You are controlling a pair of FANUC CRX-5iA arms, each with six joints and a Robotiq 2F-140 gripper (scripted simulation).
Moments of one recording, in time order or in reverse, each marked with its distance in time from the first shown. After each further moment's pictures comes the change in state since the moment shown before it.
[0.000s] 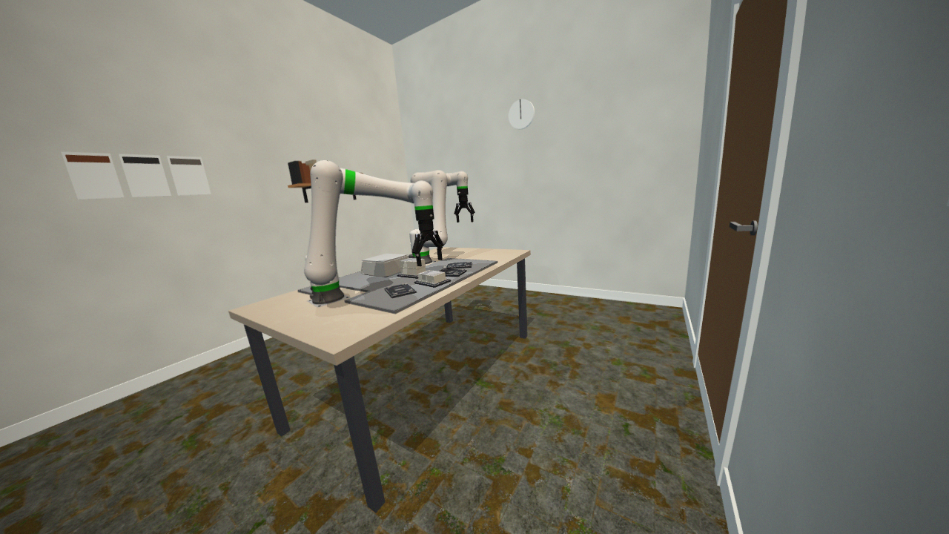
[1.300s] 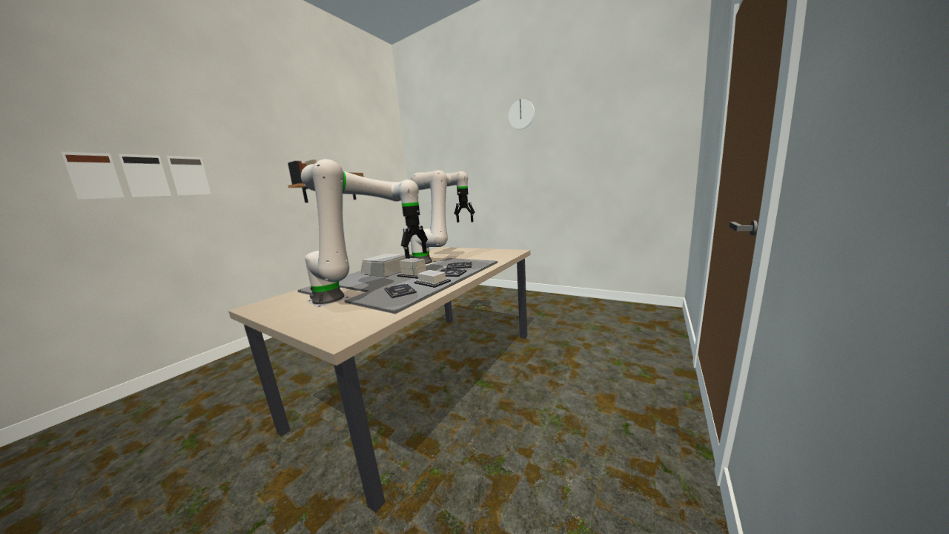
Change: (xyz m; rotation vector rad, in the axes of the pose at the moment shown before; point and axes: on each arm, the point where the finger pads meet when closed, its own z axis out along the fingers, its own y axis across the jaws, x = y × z) left arm 0.000 0.000 0.000 0.000 0.000 0.000; right arm -0.156 -0.039 -0.021 0.000 -0.001 -0.164
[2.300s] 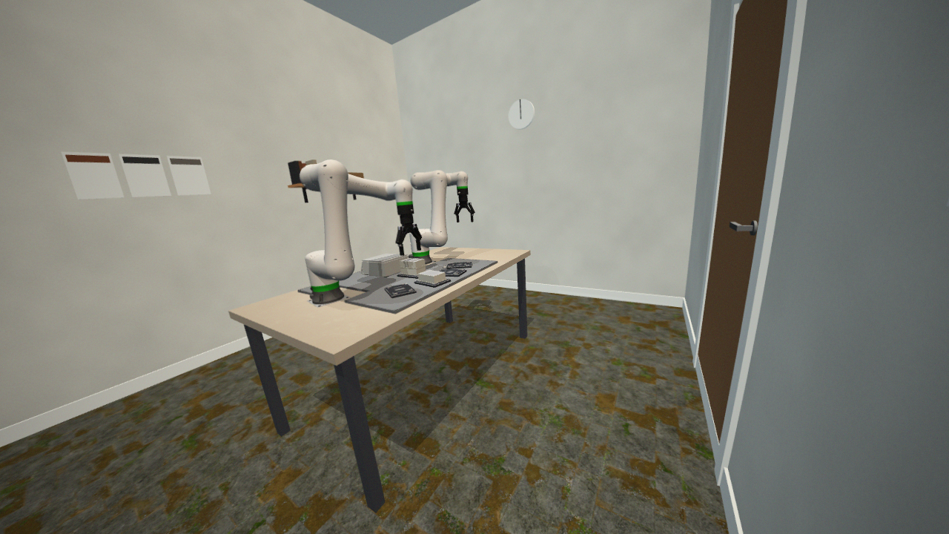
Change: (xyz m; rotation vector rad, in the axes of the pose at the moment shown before) left arm 0.000 0.000 0.000 0.000 0.000 0.000; right arm -0.070 -0.031 -0.008 0.000 0.001 0.001
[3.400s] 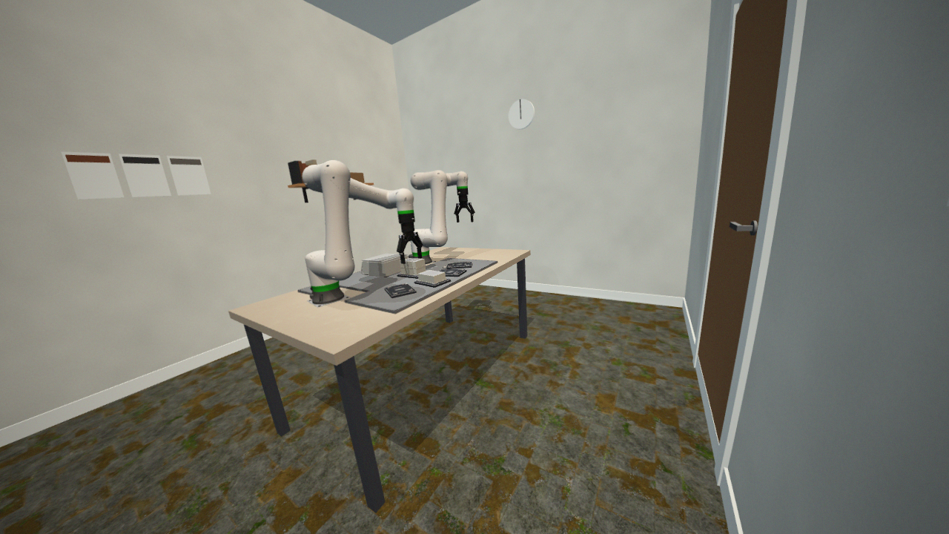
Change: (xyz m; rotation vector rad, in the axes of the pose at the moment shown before) left arm 0.000 0.000 0.000 0.000 0.000 0.000; right arm 0.000 0.000 0.048 0.000 0.000 0.000
